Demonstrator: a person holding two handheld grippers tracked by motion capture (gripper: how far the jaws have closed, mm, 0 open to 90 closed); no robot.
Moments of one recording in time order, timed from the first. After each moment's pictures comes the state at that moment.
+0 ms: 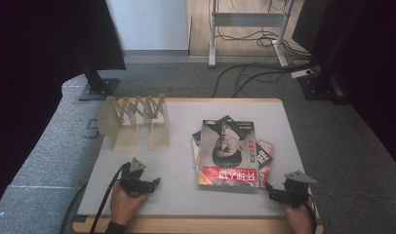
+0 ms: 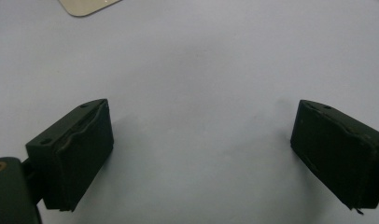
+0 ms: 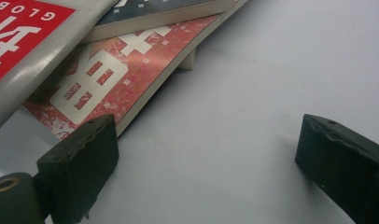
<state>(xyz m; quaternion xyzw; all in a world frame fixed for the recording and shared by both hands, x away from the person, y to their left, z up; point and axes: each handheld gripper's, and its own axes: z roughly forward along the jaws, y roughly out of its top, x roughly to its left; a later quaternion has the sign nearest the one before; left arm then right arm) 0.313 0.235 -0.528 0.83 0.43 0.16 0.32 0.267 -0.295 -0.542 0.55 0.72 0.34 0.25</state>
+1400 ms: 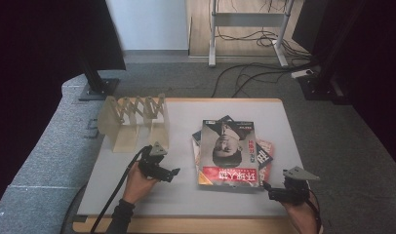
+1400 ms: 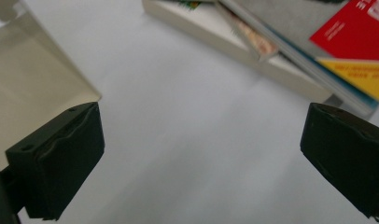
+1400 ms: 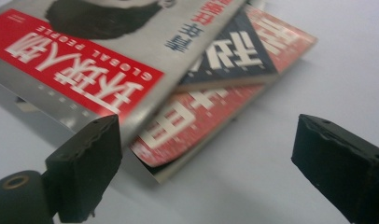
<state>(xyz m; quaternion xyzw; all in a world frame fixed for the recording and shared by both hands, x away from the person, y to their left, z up) 0.351 0.167 -0.479 0.87 0.33 0.13 0.35 0.262 -0.282 -0.501 0.48 0.76 0.38 0.23</state>
